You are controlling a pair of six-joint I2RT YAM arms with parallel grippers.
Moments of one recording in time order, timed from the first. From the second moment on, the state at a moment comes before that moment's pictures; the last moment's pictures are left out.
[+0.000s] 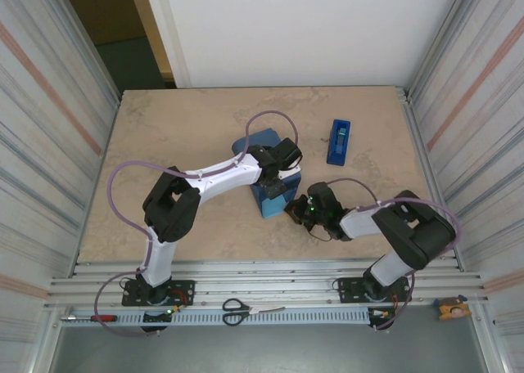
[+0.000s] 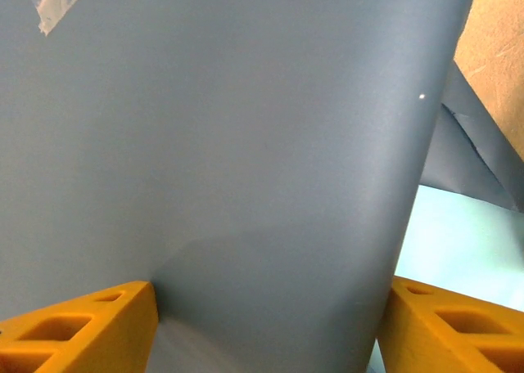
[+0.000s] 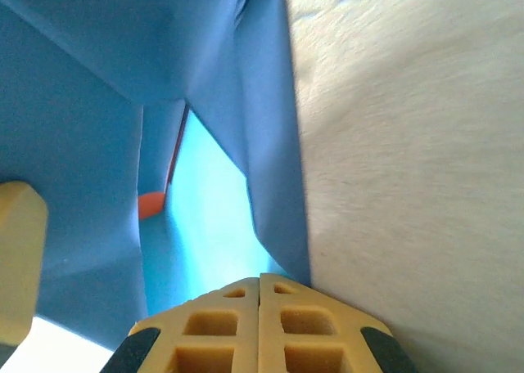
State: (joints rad) left arm -0.88 2.02 1.60 -0.82 -0.26 0.24; right arm 0.63 1.53 0.37 0.46 -0.24 1.34
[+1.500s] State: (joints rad) left arm -0.29 1.95 1.35 -0.53 0.68 -0.43; right arm 0.36 1.72 0.93 -0.13 -0.67 0.77
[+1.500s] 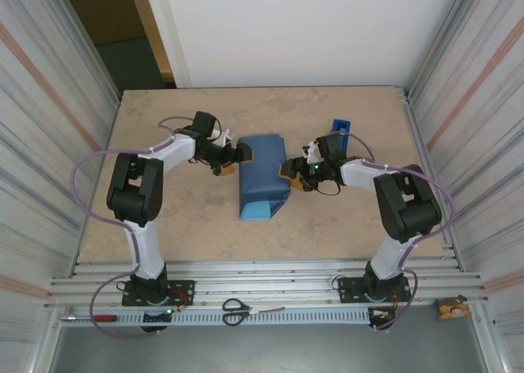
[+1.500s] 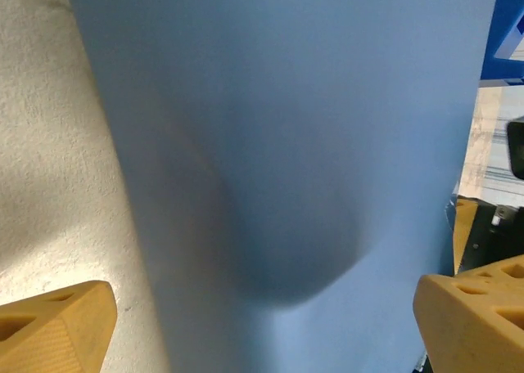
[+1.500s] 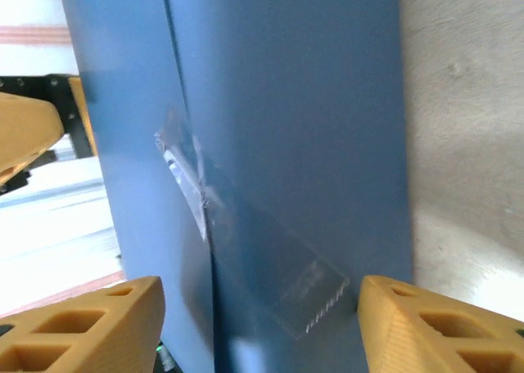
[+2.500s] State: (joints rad) left arm -0.32 1.59 0.66 -0.15 0.67 -0.70; right arm 0.62 1.90 1.41 -0.59 -0.26 0.41
